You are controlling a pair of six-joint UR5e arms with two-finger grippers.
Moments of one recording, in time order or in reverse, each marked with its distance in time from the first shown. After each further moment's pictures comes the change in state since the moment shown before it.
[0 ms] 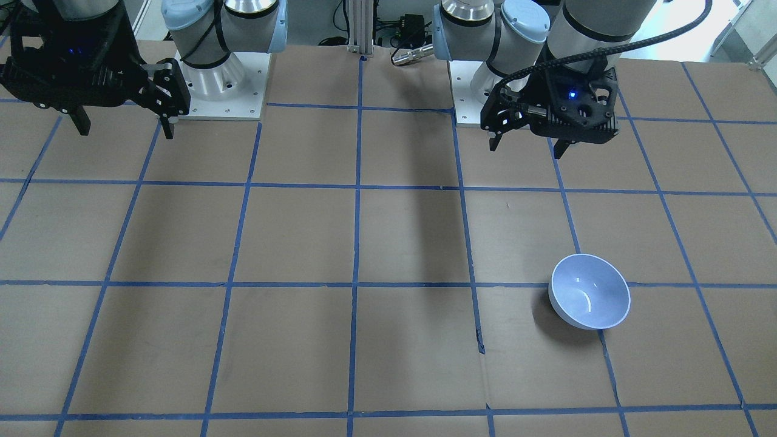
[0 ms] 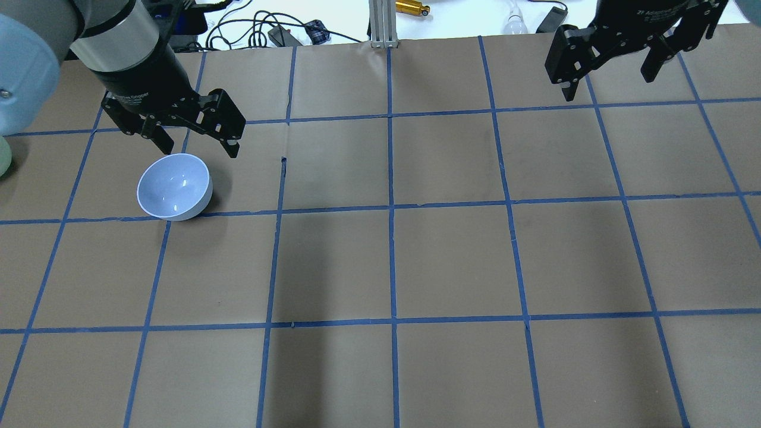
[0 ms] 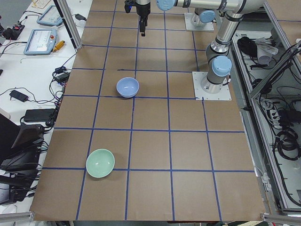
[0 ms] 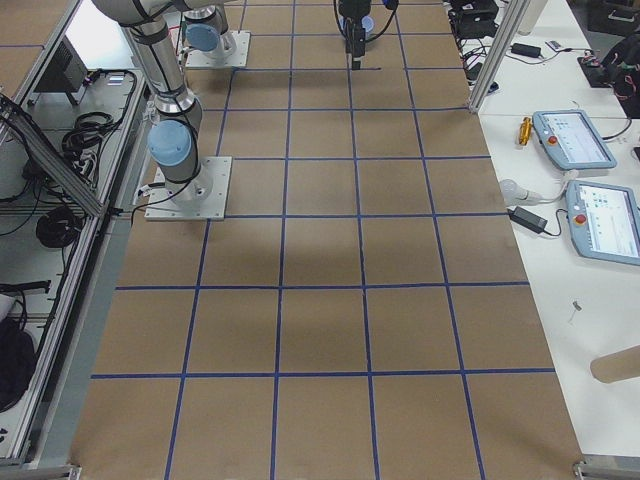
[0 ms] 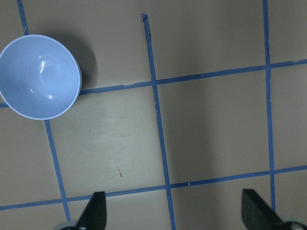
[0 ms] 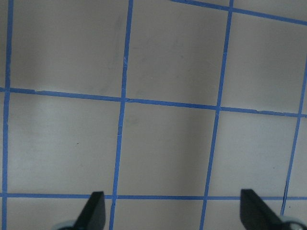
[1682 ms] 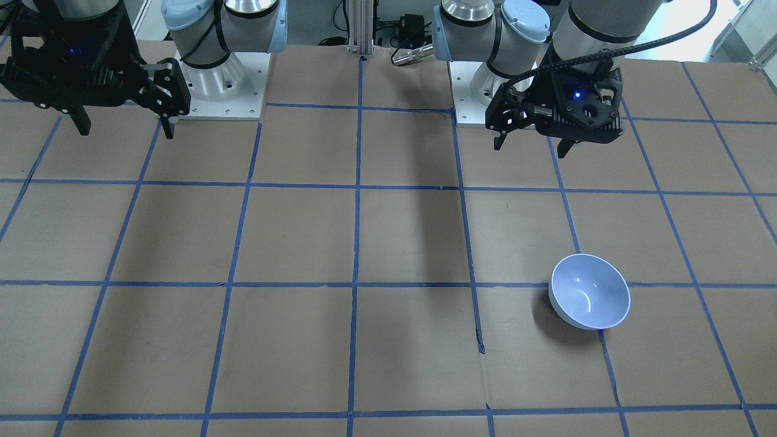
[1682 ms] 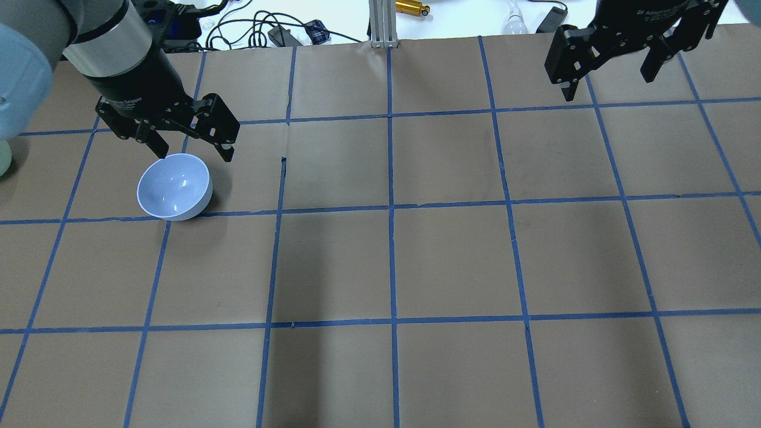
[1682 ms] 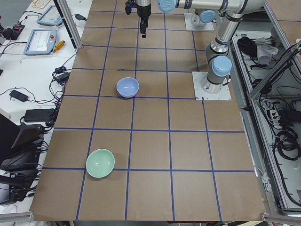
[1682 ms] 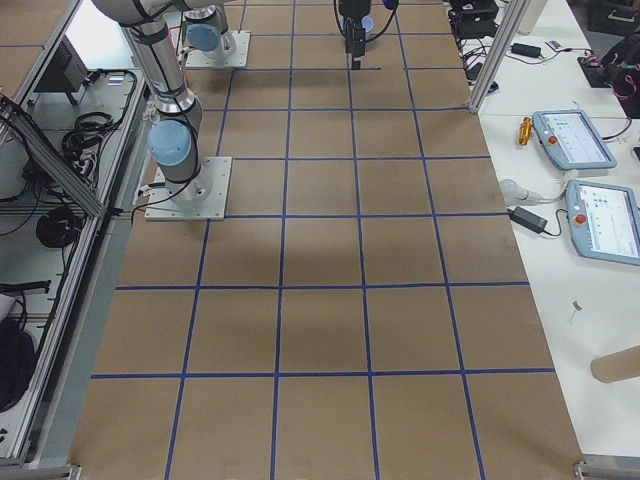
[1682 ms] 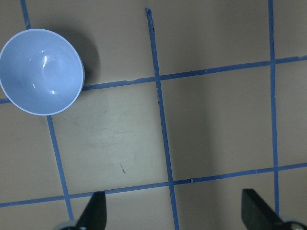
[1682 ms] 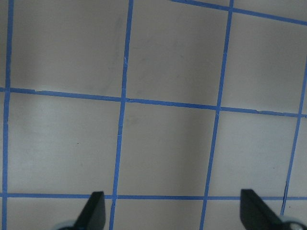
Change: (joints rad) left arm 0.016 0.011 -0.017 0.001 0.000 0.016; right arm 0.000 0.000 0.000 0.000 0.000 0.000
